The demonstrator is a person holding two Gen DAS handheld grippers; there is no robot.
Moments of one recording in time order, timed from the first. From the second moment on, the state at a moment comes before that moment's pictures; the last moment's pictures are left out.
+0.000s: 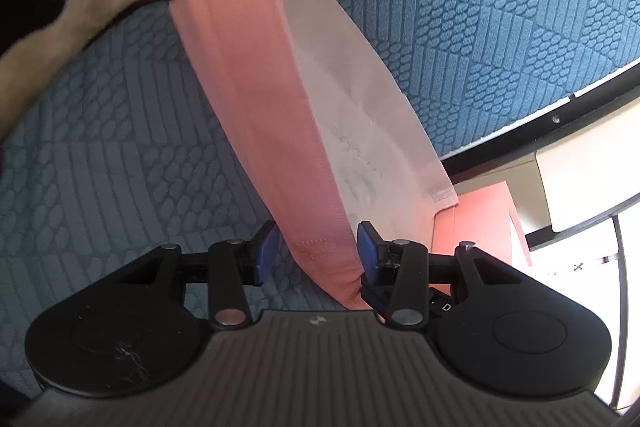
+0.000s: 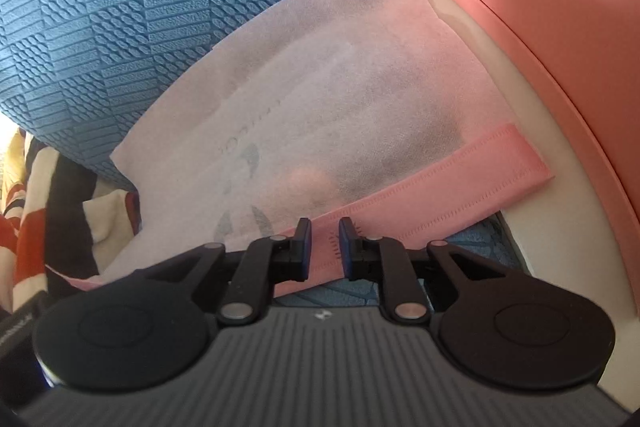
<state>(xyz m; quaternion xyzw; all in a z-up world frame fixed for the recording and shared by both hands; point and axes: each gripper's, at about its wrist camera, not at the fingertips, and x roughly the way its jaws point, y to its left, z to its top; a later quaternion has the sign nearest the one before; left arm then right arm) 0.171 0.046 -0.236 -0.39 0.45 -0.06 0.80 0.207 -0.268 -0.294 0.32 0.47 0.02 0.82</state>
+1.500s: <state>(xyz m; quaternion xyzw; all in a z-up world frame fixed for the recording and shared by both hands) 0.197 0.014 -0.264 -0.28 0.47 -0.04 0.83 0.179 -0.276 -0.294 0.41 0.44 -0.04 0.80</state>
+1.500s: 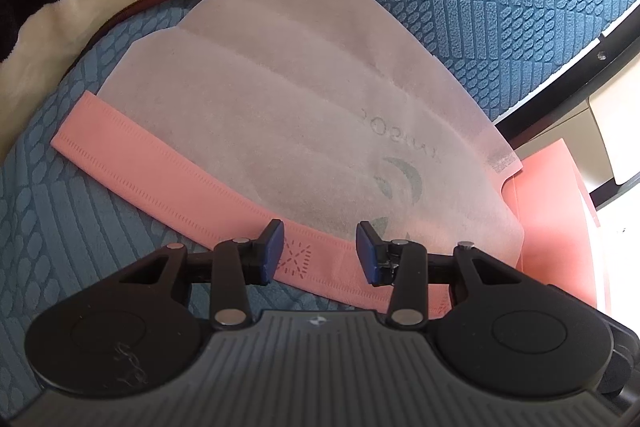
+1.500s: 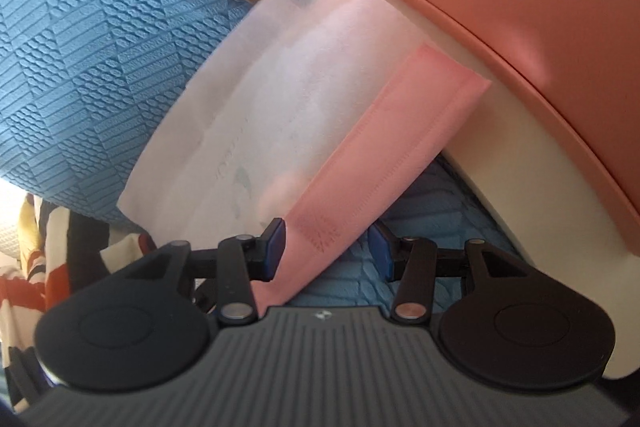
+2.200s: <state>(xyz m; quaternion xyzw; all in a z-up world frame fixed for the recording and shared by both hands) 0.188 0.031 -0.247 -0.37 0.46 -0.07 0.81 0.181 -0.251 -0.288 0.39 0.42 0.02 0.82</state>
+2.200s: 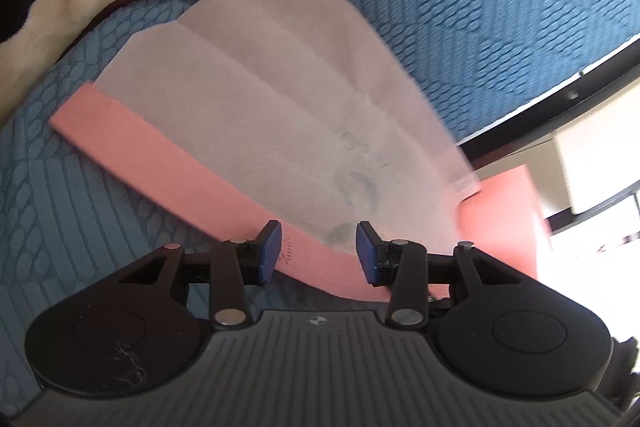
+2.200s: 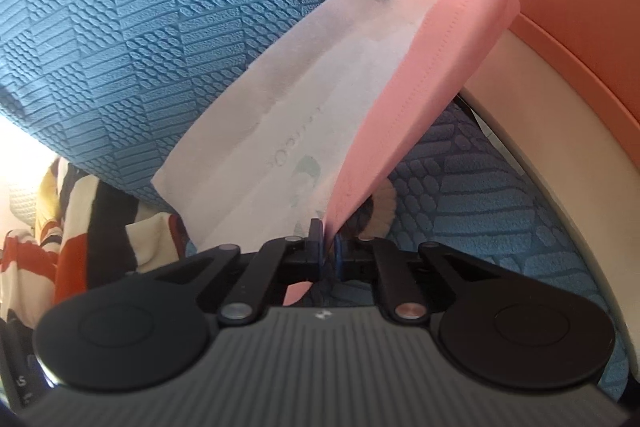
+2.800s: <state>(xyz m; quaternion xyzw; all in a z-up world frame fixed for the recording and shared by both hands) 0.092 0.046 -0.238 -0.48 0.45 -0.12 0.74 0.105 -0.266 -0.274 0.44 0.42 0.05 0.79</state>
